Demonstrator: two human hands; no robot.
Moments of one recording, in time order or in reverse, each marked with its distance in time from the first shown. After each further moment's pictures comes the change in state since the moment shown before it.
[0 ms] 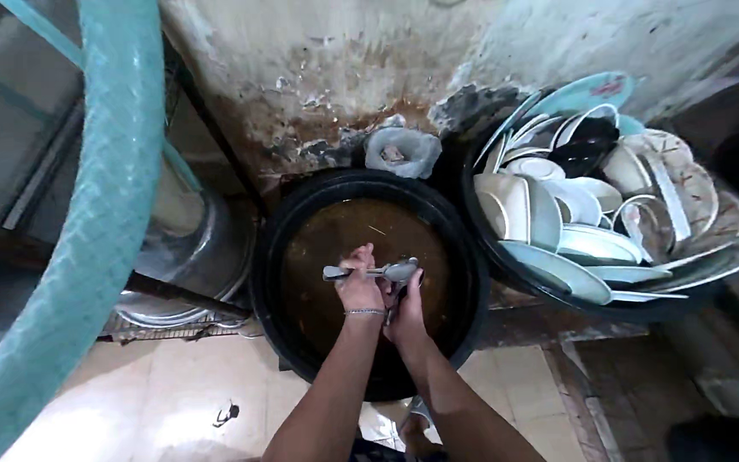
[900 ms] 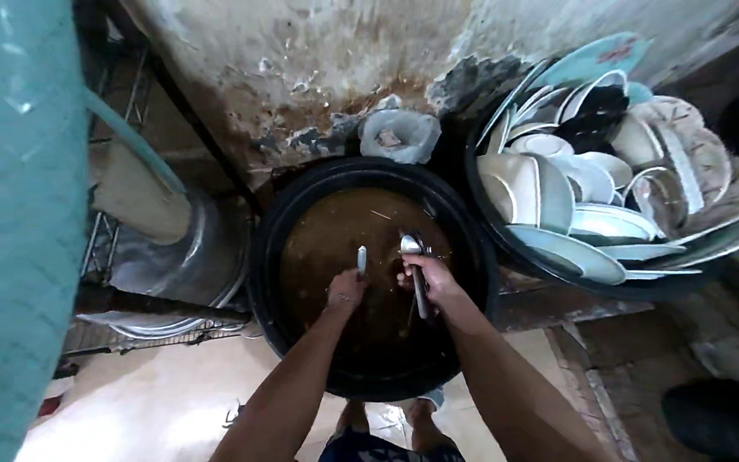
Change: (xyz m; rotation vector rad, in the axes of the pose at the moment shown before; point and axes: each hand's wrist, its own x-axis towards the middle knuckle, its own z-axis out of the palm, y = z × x) left_hand 0.086 -0.017 -0.078 1.898 -0.653 -0.365; right_hand 0.082 -0.062 -0.046 -0.569 0.247 0.148
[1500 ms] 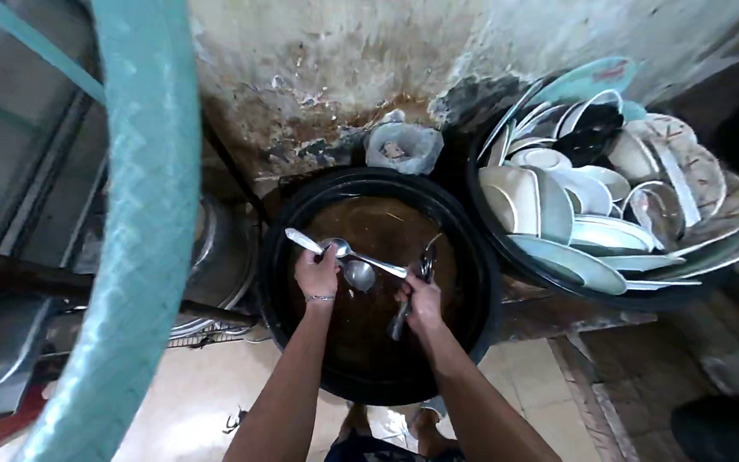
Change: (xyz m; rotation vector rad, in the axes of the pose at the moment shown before) left_hand -0.045 0.006 -0.069 -0.941 0.663 0.061; right_hand -0.044 0.043 0.043 0.320 0.086 -0.269
